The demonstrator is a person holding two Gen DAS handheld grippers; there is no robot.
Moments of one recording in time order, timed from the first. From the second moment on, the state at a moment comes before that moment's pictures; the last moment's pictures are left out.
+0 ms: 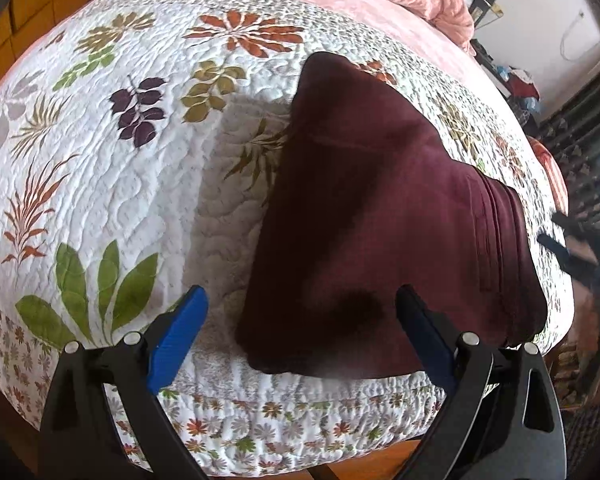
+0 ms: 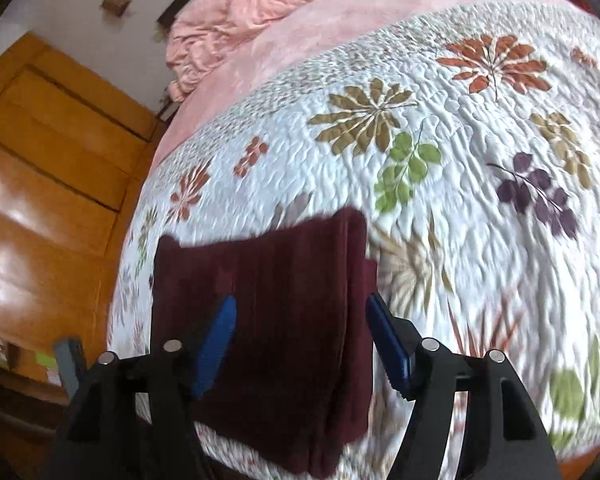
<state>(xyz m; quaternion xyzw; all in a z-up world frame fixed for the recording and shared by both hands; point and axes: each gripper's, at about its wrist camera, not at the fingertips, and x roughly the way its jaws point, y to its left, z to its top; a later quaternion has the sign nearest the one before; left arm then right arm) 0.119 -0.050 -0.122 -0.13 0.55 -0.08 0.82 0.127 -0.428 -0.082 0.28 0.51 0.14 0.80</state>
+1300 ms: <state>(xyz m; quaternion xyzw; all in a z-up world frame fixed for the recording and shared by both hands) 0.108 -0.083 -0.092 -0.07 0.49 -0.08 0.87 0.044 -0.421 -0.115 0.28 0.56 0.17 0.76</state>
